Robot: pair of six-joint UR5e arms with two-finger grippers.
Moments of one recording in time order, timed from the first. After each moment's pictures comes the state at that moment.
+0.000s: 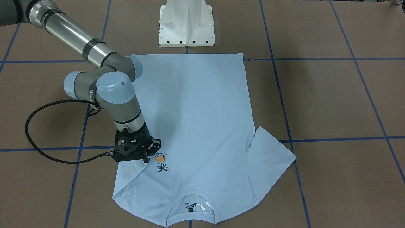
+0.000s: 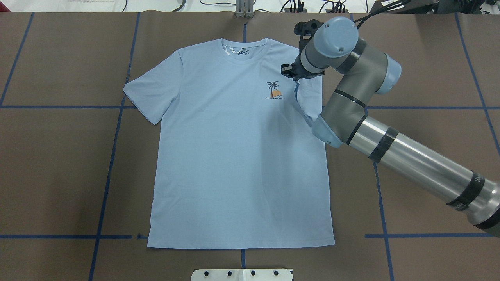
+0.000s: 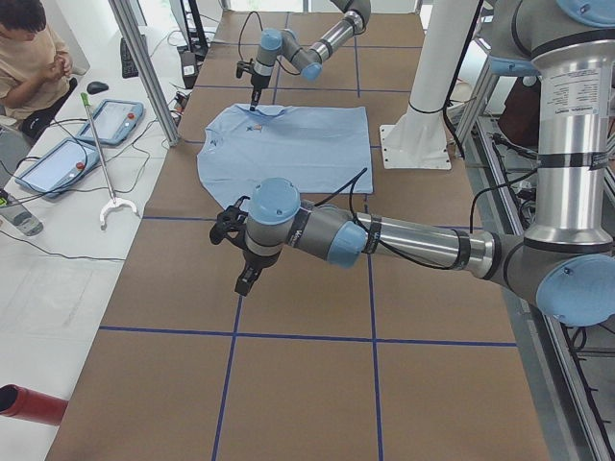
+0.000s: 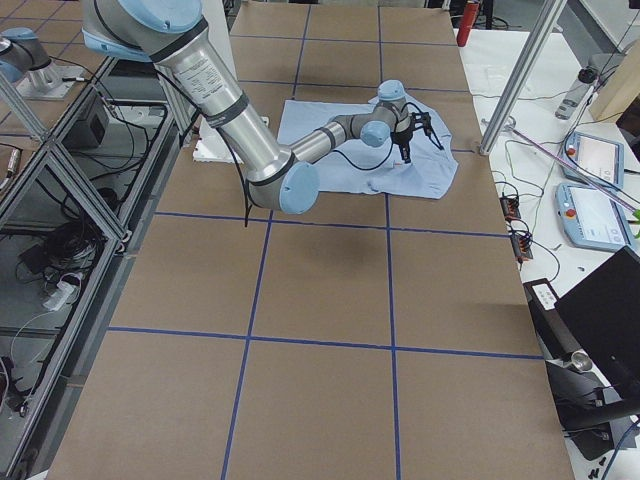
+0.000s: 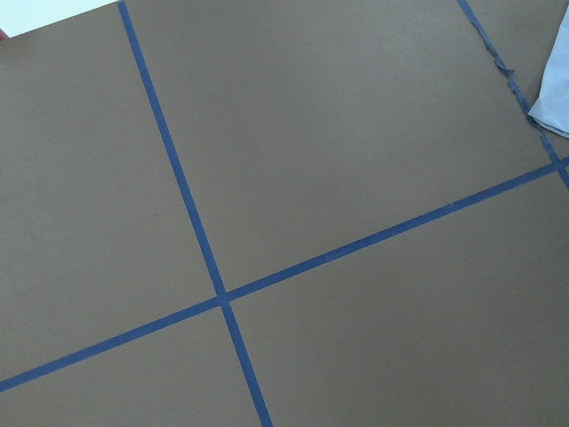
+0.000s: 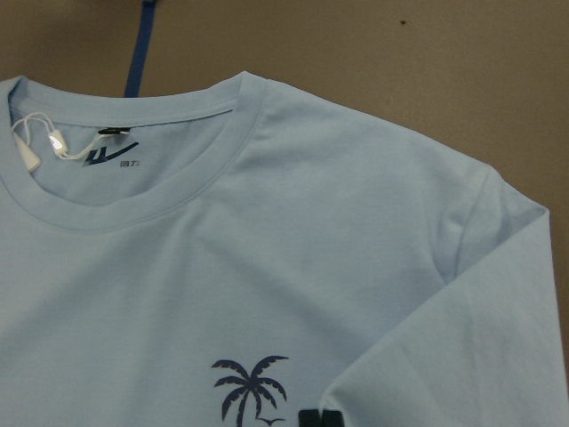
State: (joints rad) left arm -1.58 -1.50 -1.80 -1.80 -2.42 0.10; right arm 0.73 -0.78 1.23 -1.14 1.77 1.06
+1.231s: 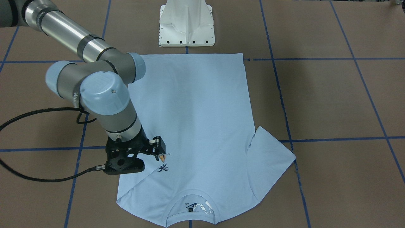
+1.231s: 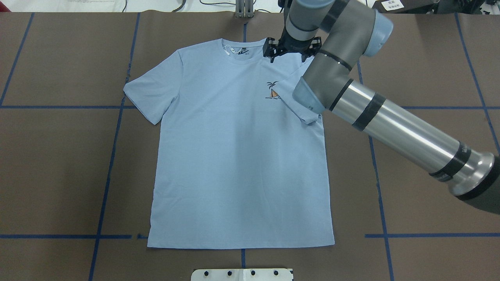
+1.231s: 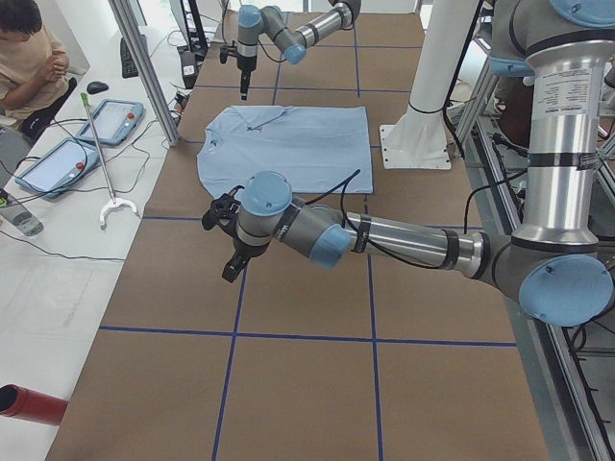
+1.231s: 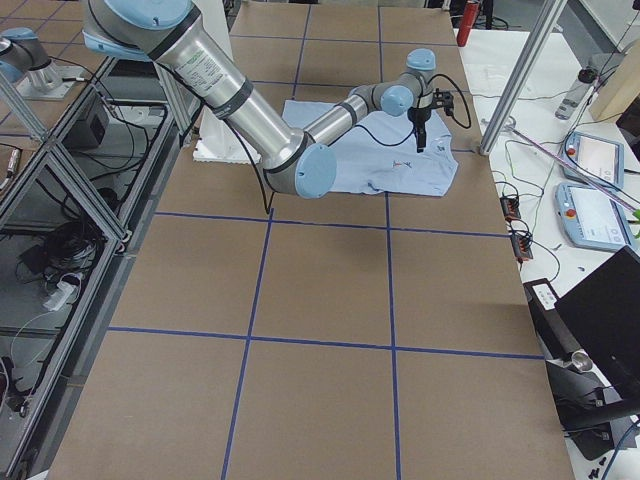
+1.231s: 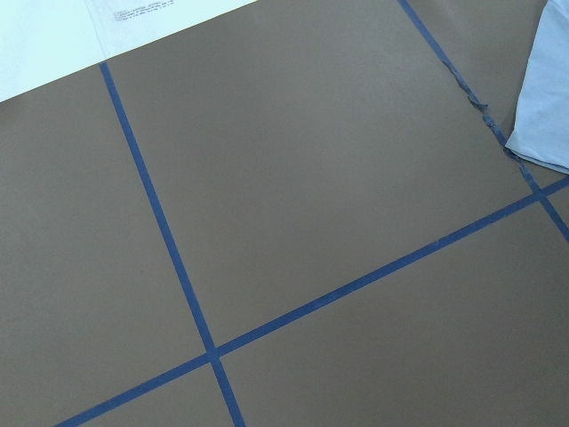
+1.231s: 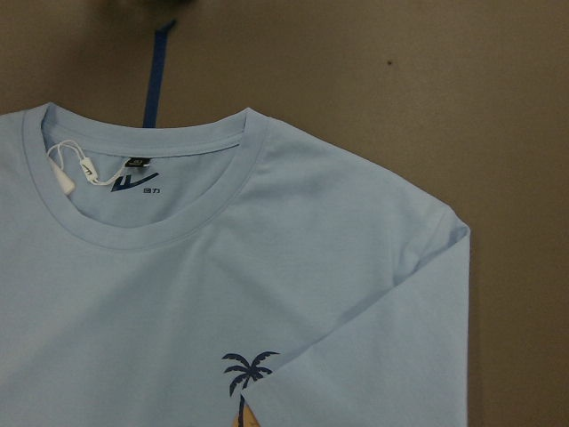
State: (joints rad) left arm -1.51 -1.59 -1.72 -1.95 -2.41 0.01; right arm 0.91 -0.67 1.26 -1.45 2.05 0.85
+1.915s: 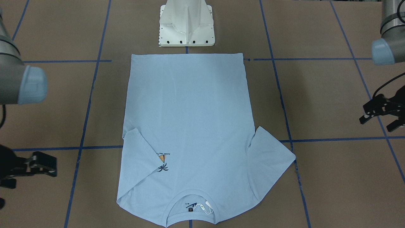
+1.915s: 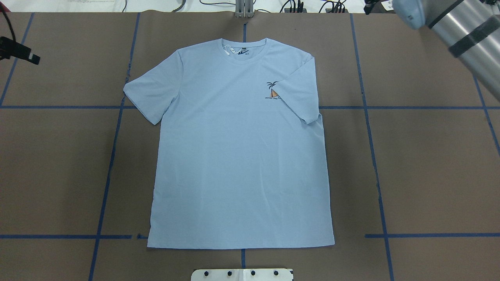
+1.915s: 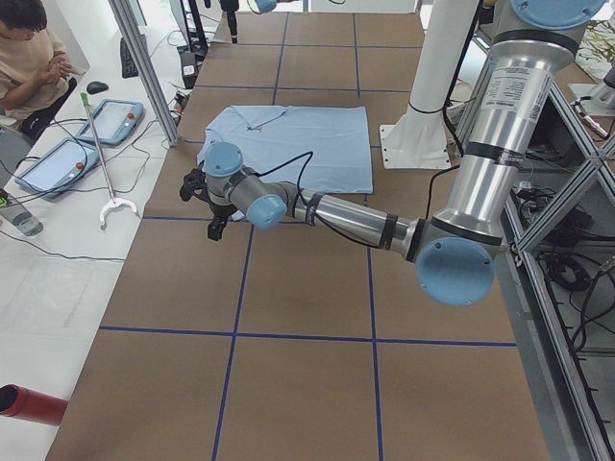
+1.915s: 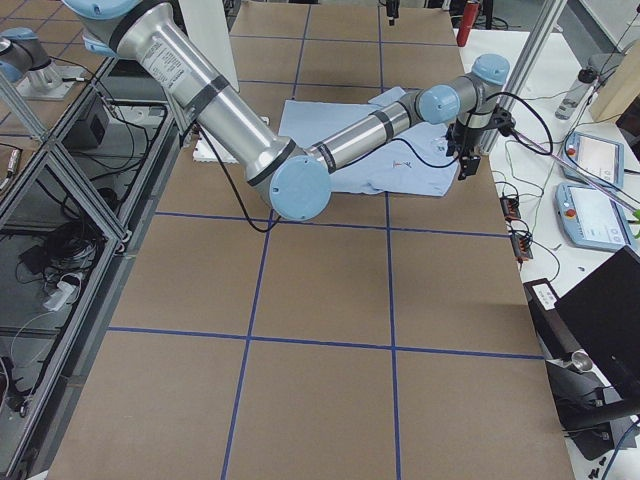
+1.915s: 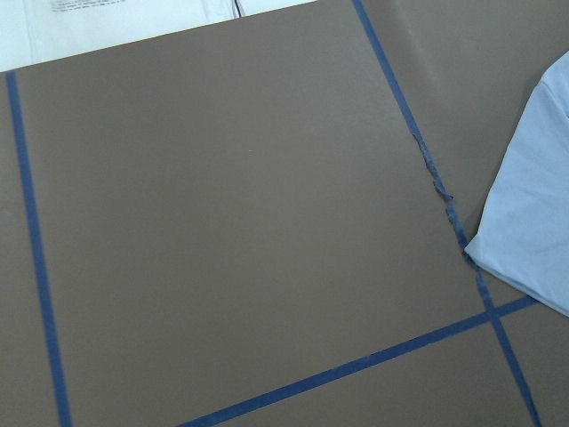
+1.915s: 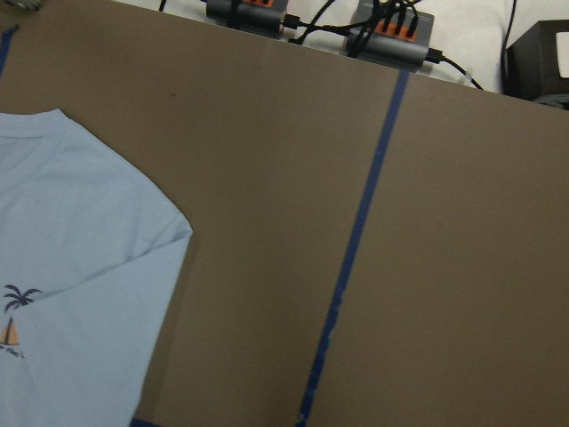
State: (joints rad) left arm -1.25 -1.84 -1.53 -2.06 -2.33 -0.49; right arm 1.25 -0.79 1.28 -1.66 2.32 0.24
